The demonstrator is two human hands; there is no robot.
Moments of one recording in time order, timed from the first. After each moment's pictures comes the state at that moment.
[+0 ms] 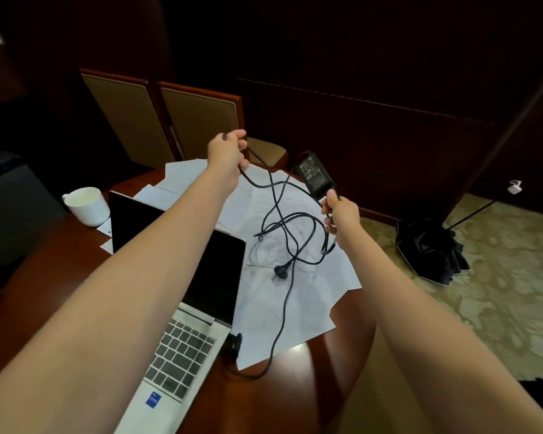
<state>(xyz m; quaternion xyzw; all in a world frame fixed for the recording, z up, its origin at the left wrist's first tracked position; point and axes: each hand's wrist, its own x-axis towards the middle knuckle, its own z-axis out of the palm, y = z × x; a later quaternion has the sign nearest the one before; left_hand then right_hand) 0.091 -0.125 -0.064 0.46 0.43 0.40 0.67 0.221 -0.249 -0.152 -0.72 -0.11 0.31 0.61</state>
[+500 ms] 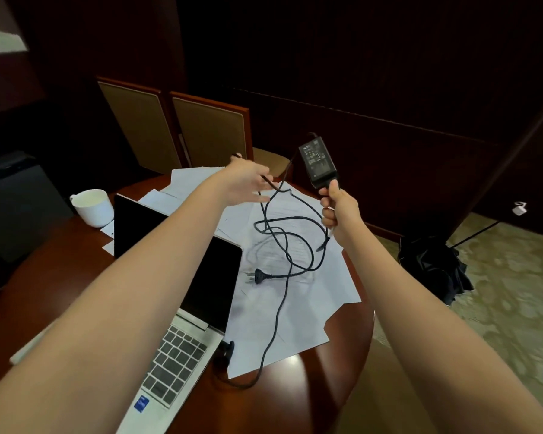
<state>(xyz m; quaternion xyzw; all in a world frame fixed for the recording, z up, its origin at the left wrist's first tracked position) 0.079 -0.147 -0.057 0.54 0.38 0.19 0.73 0.230 -0.242 -0.128 -0.61 -0.15 0.36 0.69</state>
